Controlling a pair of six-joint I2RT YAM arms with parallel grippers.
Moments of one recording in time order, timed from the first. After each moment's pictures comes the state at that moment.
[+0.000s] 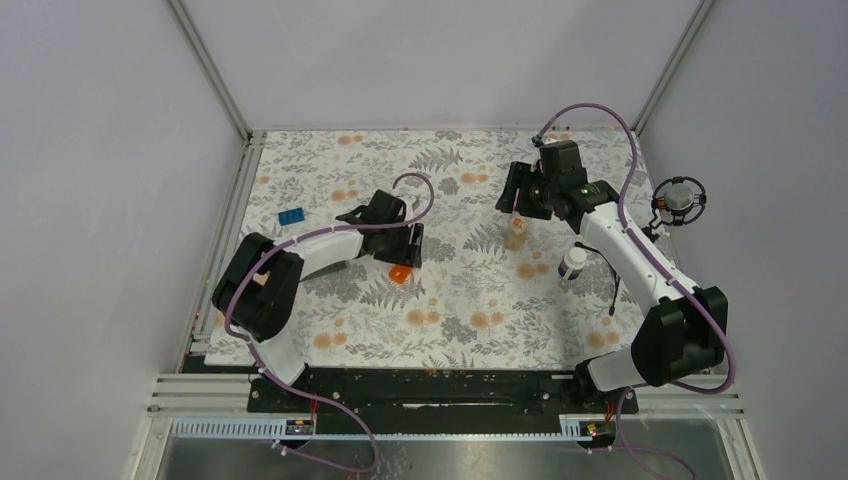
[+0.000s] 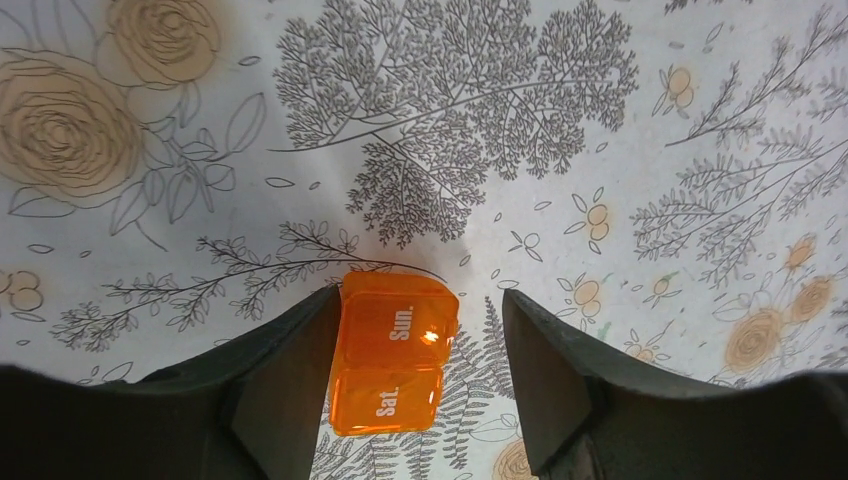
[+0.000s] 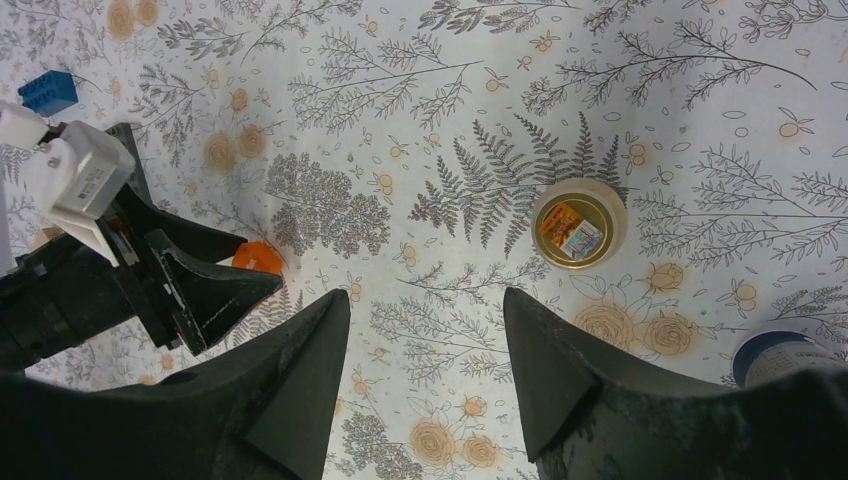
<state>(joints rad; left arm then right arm) -0.54 1.72 1.02 -0.28 0.18 -0.30 0.31 1.44 1.23 -0.57 -0.12 0.43</state>
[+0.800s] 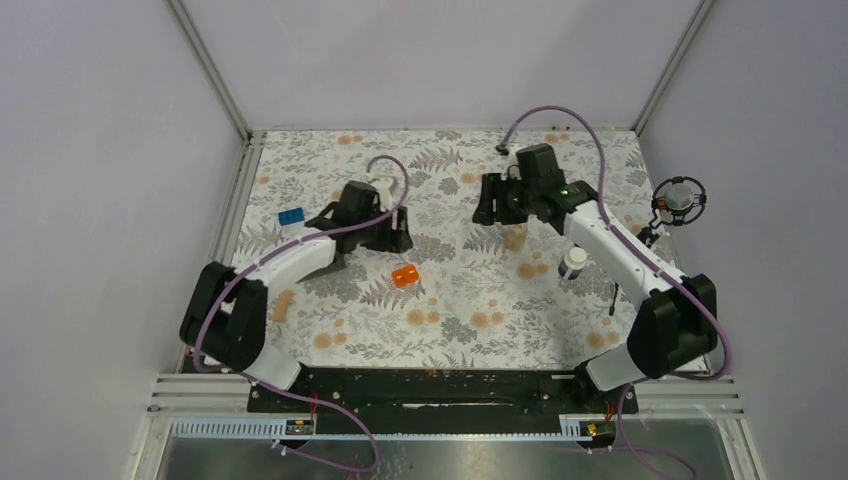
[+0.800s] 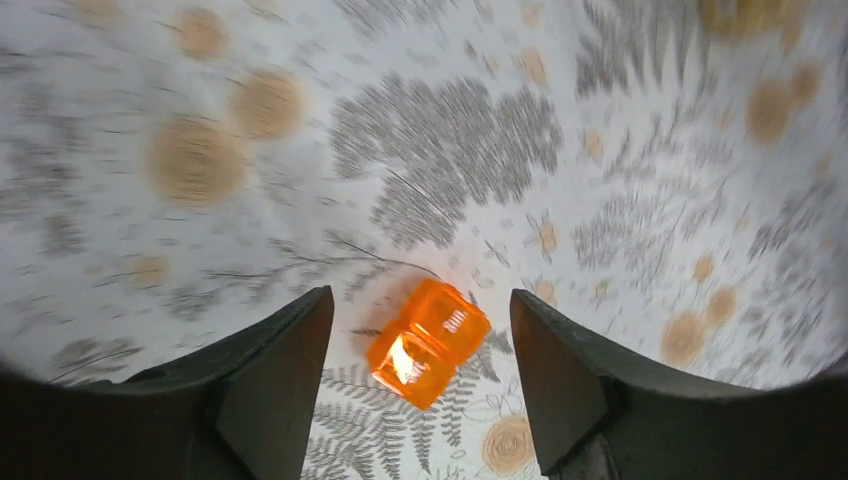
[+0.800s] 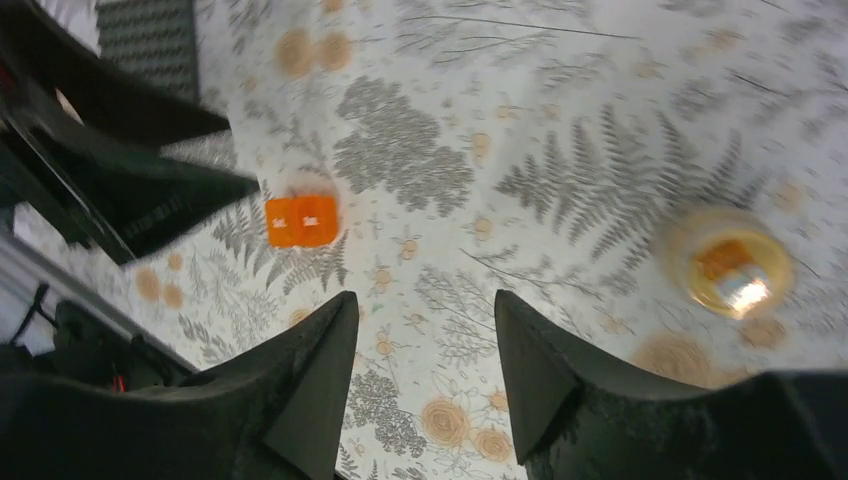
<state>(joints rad) -0.50 1.56 0.96 -0.24 0.23 -0.26 0.38 1.46 1.23 -0.55 -0.24 0.33</state>
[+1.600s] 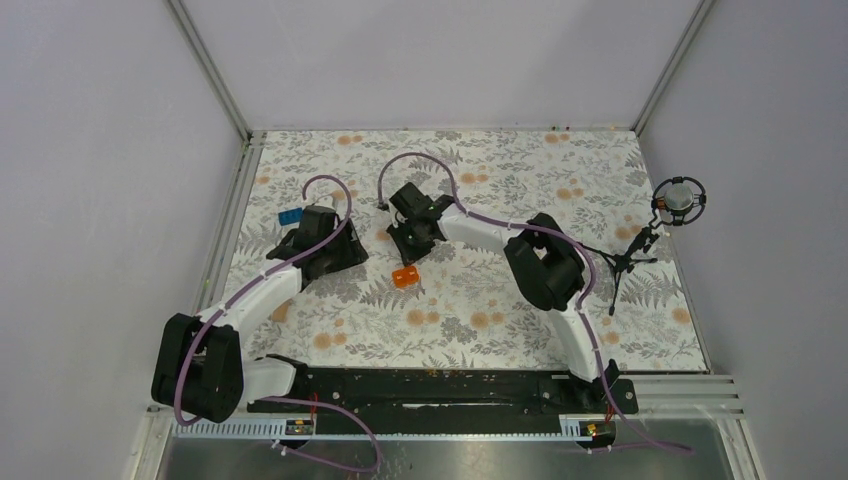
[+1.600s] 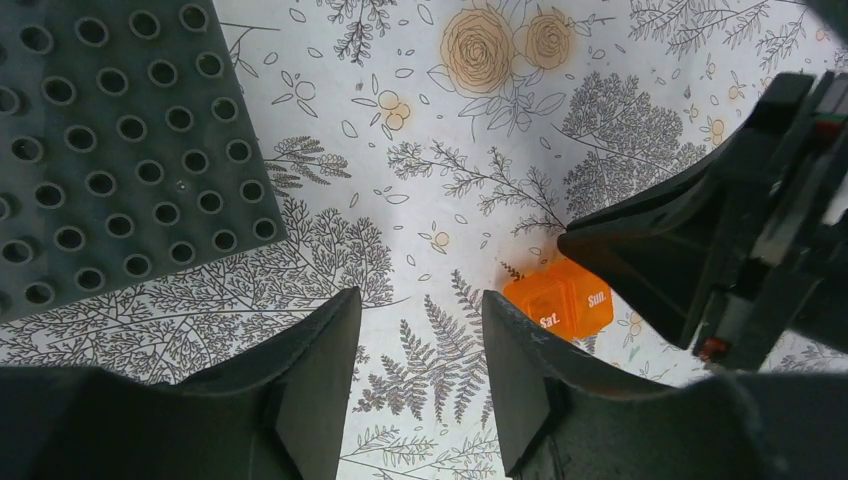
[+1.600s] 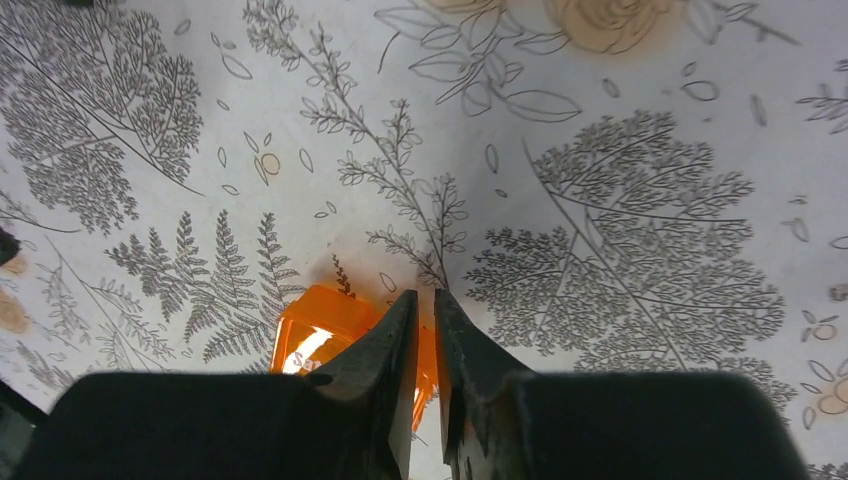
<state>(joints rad) -0.29 1.24 0.69 -0.27 0.04 -0.55 0.80 2.21 1.69 -0.57 -0.18 0.19</state>
